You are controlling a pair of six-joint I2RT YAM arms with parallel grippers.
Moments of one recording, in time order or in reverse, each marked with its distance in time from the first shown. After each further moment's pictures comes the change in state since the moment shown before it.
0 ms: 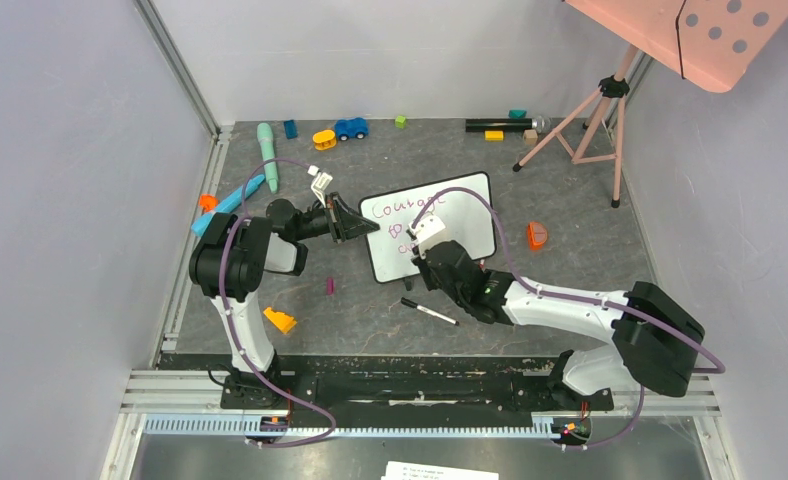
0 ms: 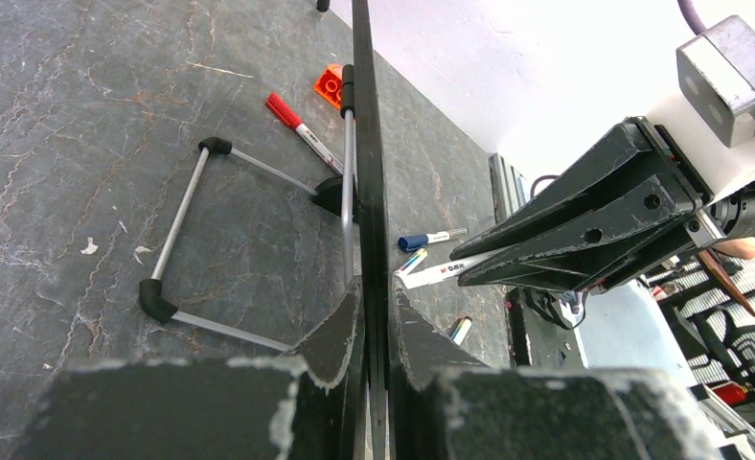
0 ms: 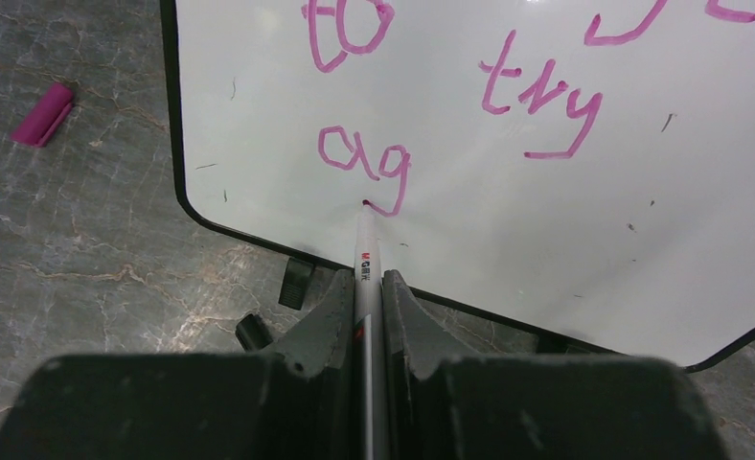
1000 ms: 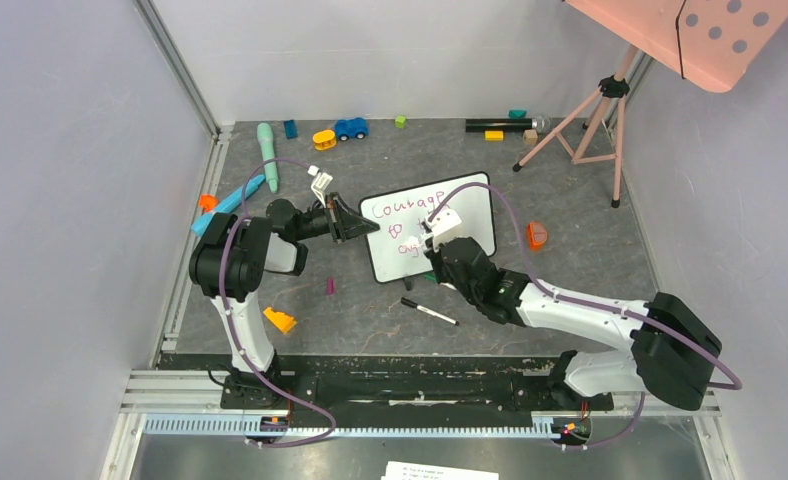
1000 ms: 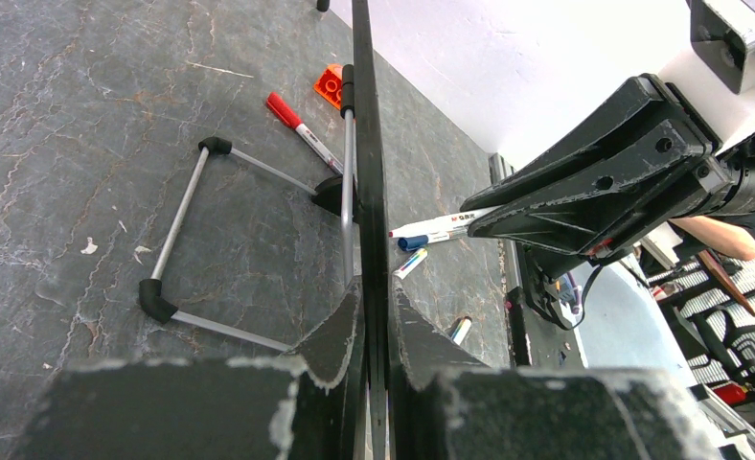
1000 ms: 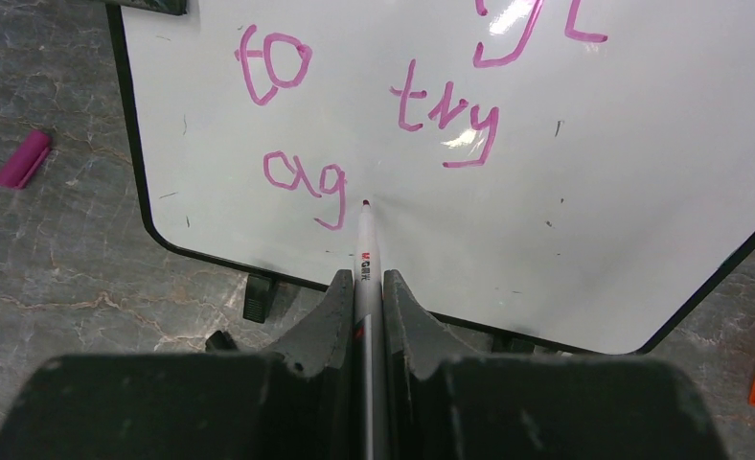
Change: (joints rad) left arm 0.000 0.000 0.000 0.000 0.000 0.000; right arm -0.045 -0.097 -0.042 0.022 0.014 -0.013
